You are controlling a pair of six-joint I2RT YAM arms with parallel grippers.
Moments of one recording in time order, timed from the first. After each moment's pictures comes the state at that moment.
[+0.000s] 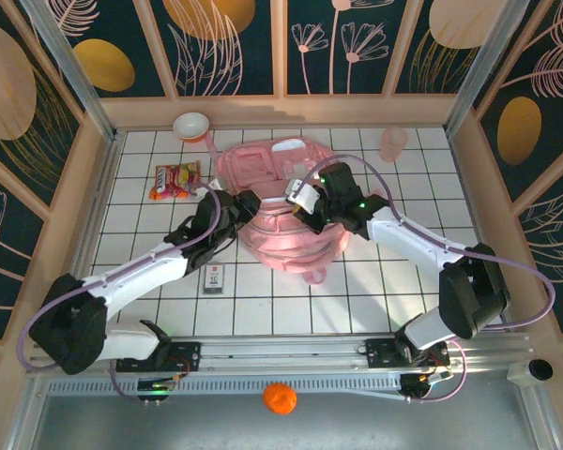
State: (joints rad) left arm -0.66 1.28 0.75 0.13 -0.13 -1.10; right arm 0.62 1.48 1.06 -0.32 -0.28 -0.52
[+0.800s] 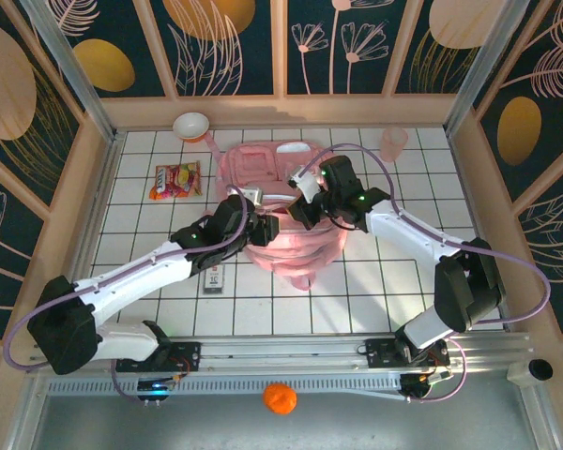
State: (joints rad) left arm -0.81 1.31 0.91 -0.24 -0.12 -0.61; right arm 0.59 1.52 1.11 -0.33 -0.46 -0.16
